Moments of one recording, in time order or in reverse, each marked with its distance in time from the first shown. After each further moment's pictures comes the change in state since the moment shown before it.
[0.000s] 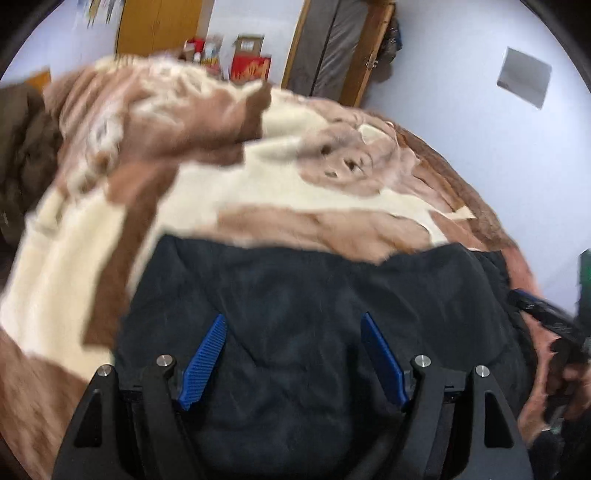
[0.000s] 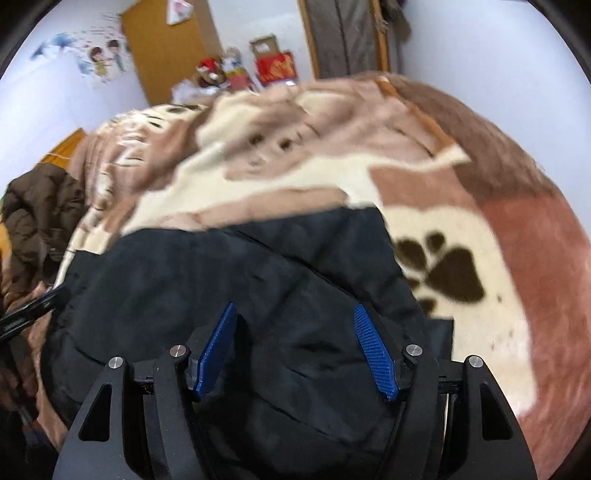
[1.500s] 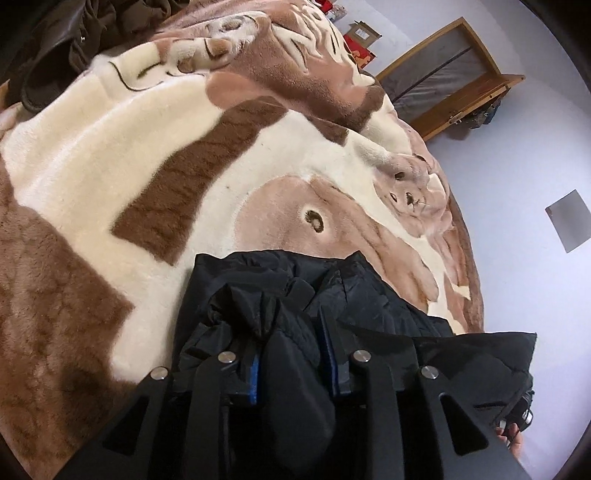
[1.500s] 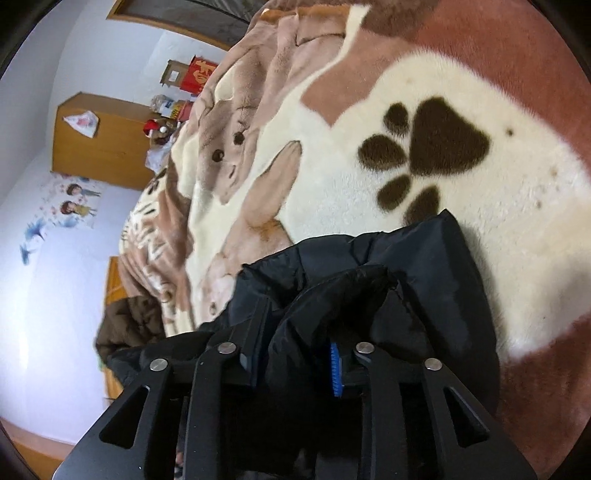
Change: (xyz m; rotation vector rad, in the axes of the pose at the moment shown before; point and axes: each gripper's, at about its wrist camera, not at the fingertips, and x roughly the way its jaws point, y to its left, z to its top) left arm -0.001 0.120 -0.048 -0.568 0.122 -0.145; right arm 0.029 -0.115 -0.018 0.771 0.200 0.417
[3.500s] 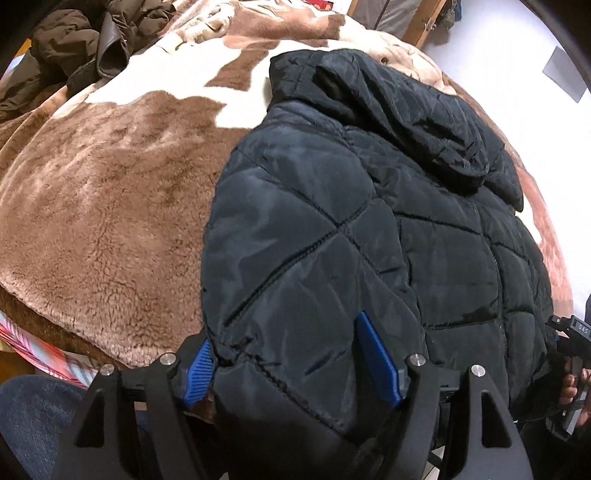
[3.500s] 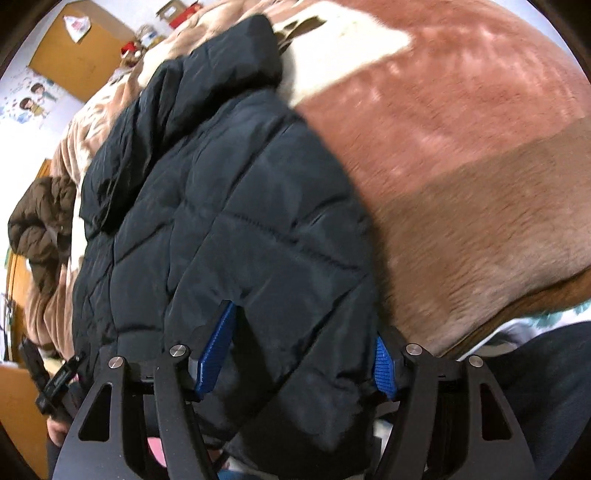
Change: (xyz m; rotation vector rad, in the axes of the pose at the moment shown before) left arm -0.084 0.032 -0.233 0.338 0.100 0.298; right arm -0.085 -0.083 -0.232 -0.294 0.071 -0.439
